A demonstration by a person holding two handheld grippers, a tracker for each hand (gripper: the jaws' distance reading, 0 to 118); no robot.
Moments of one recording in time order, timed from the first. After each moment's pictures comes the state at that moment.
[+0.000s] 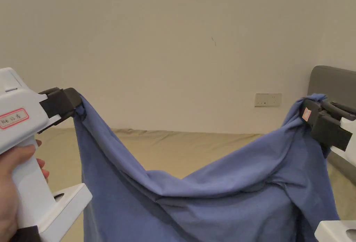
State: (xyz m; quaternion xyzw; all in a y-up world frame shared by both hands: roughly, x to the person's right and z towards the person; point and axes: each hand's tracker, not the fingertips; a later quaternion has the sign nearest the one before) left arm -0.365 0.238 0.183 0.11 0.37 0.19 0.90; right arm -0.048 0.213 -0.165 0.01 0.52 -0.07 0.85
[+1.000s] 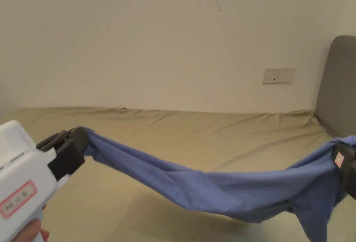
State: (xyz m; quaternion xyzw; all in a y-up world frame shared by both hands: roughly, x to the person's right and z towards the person) left arm -0.384 0.115 0.125 0.05 0.39 0.18 0.90; right arm -0.088 0.093 -0.228 -0.07 0.47 -0.03 0.88
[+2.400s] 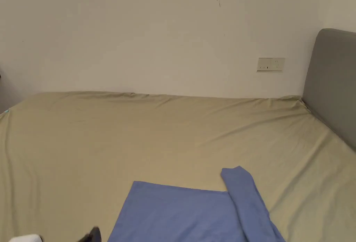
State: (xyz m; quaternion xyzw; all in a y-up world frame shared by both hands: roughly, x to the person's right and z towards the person) left arm -0.207 0.006 0.264 -0.07 0.46 0.12 0.88; right arm 0.094 -0.004 -0.088 -0.12 0.37 0.04 0.92
